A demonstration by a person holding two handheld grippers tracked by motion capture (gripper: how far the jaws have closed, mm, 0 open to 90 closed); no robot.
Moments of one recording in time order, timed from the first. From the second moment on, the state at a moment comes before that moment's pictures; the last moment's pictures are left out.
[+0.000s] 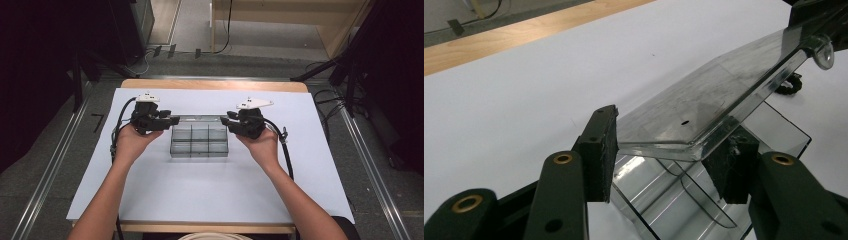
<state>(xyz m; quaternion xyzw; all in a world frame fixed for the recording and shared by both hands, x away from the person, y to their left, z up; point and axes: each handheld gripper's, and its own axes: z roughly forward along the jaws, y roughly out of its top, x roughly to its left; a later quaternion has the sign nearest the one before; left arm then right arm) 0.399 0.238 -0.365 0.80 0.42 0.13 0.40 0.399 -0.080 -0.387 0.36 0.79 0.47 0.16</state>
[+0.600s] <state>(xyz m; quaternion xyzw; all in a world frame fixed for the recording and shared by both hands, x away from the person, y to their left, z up) 0.411 0.238 -0.367 0.81 0.41 0.13 0.41 0.414 -0.077 -0.391 0.36 0.79 0.47 0.16</state>
